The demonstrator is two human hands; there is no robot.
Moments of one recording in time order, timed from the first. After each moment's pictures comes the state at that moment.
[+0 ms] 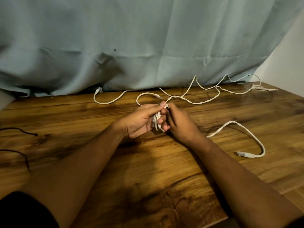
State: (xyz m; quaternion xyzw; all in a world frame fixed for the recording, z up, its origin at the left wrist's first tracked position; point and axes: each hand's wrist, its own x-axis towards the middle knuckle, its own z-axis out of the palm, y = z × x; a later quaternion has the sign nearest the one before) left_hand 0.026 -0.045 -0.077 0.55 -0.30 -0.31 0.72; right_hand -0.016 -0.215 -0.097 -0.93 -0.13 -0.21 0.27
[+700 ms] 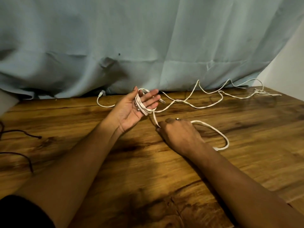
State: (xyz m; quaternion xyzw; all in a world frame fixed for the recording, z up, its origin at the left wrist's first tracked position) left_hand 0.057 -0.024 -0.058 0.36 -0.14 -0.21 0.90; right_hand -0.021 -0.197 -0.096 -0.96 -0.17 -0.21 -0.08
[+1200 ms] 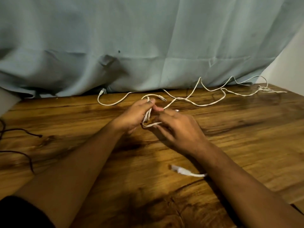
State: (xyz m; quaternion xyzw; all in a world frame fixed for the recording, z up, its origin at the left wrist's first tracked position) left_hand 0.055 -0.034 -0.077 0.69 -0.18 -0.12 0.69; right_hand -0.033 -0.198 -0.089 -0.91 -0.26 -0.31 0.09
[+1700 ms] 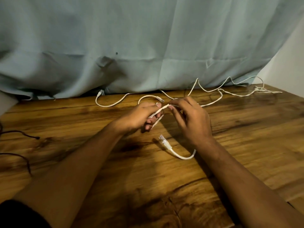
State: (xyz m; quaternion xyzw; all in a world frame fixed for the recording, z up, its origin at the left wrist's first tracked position) left_hand 0.049 -0.039 -0.074 0.73 -0.29 -0.17 0.60; right_hand -0.020 -0.227 -0.088 -0.88 -0.12 -0.40 0.20
